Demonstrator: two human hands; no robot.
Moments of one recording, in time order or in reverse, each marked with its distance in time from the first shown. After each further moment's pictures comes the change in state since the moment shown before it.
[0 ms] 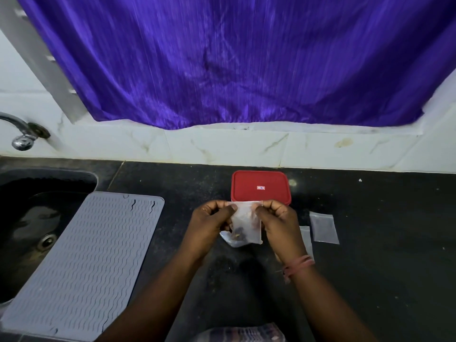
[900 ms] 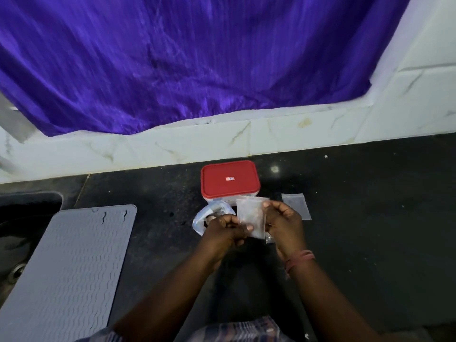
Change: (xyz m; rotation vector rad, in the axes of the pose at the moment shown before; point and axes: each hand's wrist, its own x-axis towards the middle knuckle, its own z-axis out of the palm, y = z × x) left_hand 0.001 -0.060 0.073 -0.012 -0.245 -0.341; right_hand -0.005 0.044 -0.073 0.204 0.297 0.209
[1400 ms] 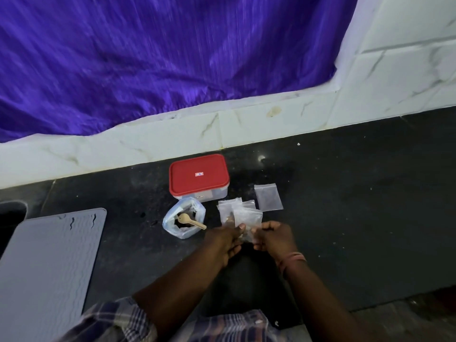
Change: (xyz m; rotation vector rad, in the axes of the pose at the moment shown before) left_hand 0.036 -0.042 0.081 -0.041 0.225 -0.420; right_hand 0.014 0.035 -0.083 -0.177 0.030 0.300
